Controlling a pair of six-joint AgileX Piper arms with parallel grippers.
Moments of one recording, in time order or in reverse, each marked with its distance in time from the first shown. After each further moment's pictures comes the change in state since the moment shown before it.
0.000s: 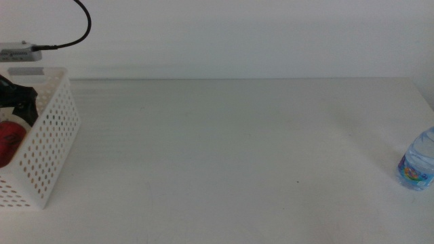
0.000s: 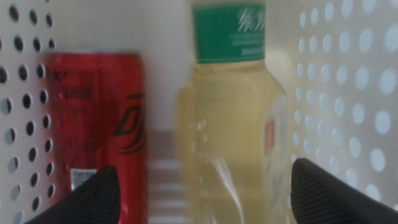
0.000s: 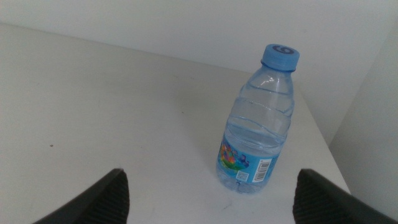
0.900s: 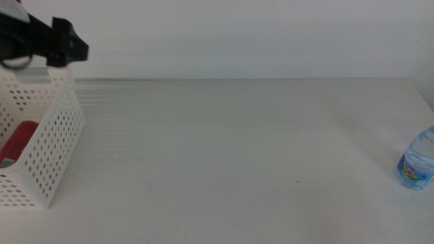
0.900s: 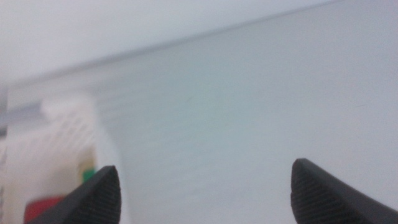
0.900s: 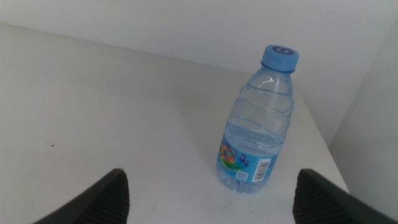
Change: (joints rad) left arm -0.318 -0.657 0.369 -0.199 -0.353 0.085; right arm 0.000 0.000 0.000 0.000 0.000 0.000
